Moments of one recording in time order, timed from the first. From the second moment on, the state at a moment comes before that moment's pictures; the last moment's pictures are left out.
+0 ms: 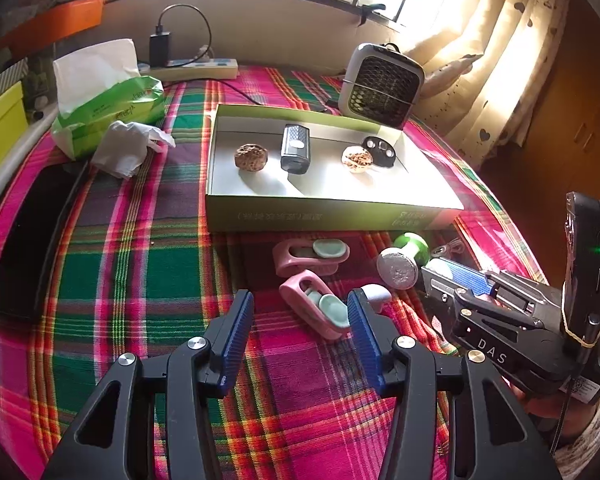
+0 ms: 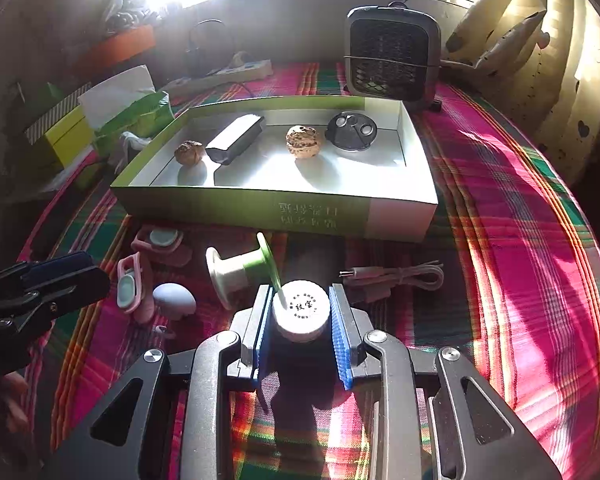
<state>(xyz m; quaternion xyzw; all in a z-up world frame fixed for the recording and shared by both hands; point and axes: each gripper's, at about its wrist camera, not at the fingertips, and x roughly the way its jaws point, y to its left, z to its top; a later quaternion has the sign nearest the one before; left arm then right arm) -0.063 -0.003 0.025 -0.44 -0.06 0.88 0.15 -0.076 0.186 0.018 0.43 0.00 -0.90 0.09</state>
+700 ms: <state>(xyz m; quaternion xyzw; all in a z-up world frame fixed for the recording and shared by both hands) -0.072 0.002 0.016 -0.46 -0.03 0.88 0.10 -0.069 0.186 0.017 0.43 0.00 -0.89 0.13</state>
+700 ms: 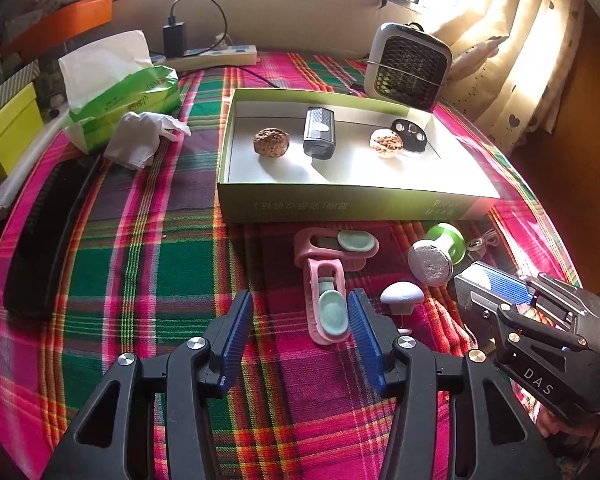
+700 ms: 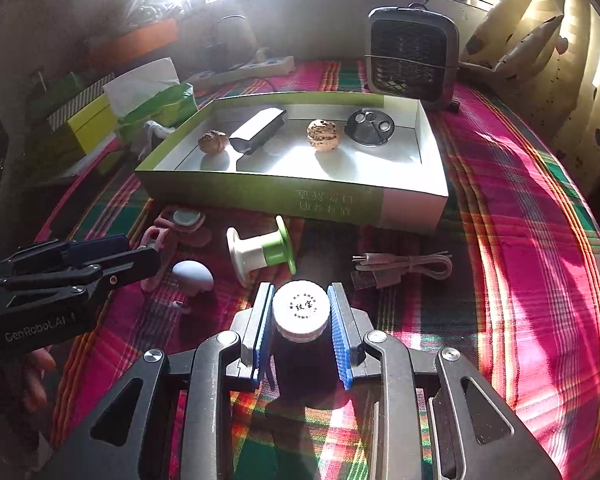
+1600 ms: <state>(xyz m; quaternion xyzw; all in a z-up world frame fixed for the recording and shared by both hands) -0.081 0.007 0.008 -0.43 0.02 0.90 0.08 -0.067 0.188 0.018 0.43 0.00 -0.90 0.13</state>
